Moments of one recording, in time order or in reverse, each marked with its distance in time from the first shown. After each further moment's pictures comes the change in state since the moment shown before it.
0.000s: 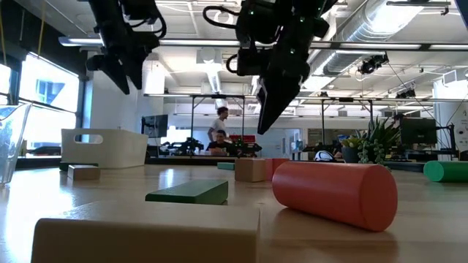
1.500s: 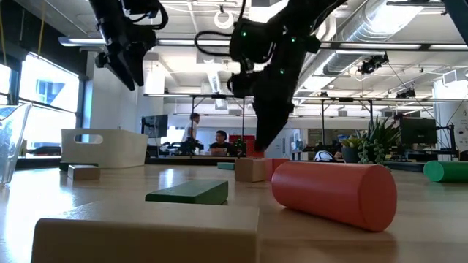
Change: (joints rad) left arm -0.050 -0.010 0.001 0.025 -0.033 0.199; right arm -0.025 0.072 0.001 0.054 0.040 0.224
